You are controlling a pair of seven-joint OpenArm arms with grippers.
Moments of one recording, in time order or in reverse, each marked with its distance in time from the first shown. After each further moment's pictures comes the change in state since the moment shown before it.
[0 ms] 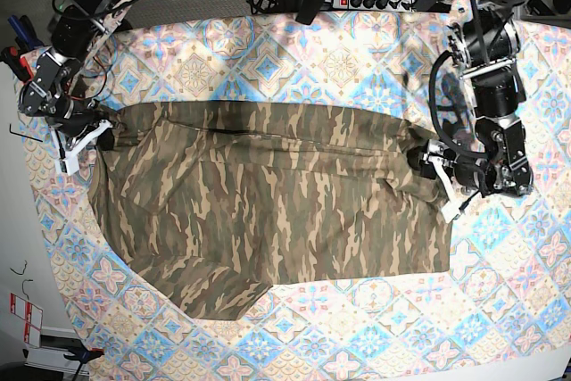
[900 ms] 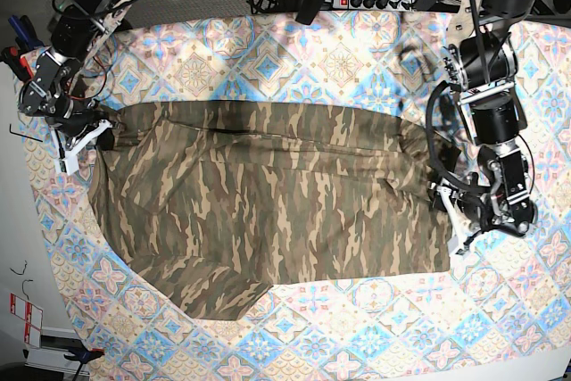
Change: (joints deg) left arm -5.9 0.0 0.0 8.3 11.5 0.3 3.2; right arm 0.1 0.0 0.0 0.0 0.3 0.0 -0.5
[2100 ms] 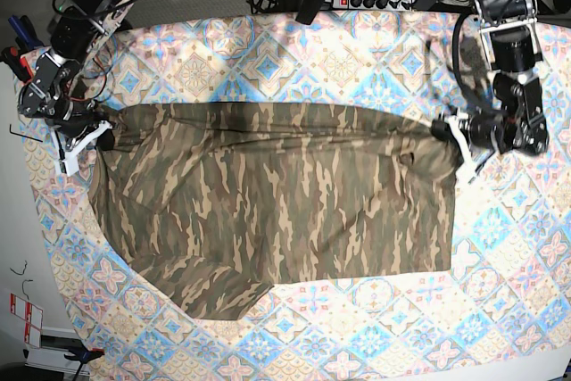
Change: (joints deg) left arm 17.9 -6.7 3.0 0.4 -23.1 -1.4 -3.7; right arm 0.4 0.0 0.2 -0.2 0.4 0.0 -1.5
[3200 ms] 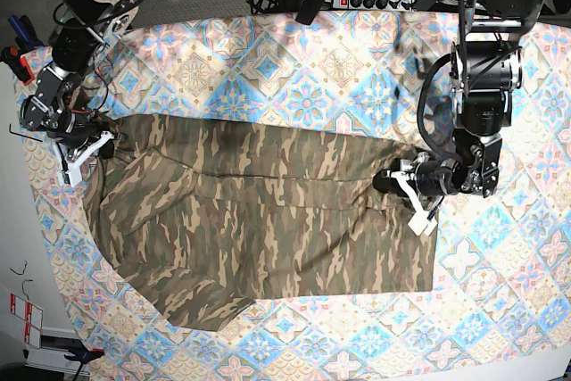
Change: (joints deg) left arm -17.6 6.0 15.8 -29.7 -2.8 0.6 -23.2; right arm 3.7 -0.4 -0.1 -0.5 -3.9 -1.3 -0.2
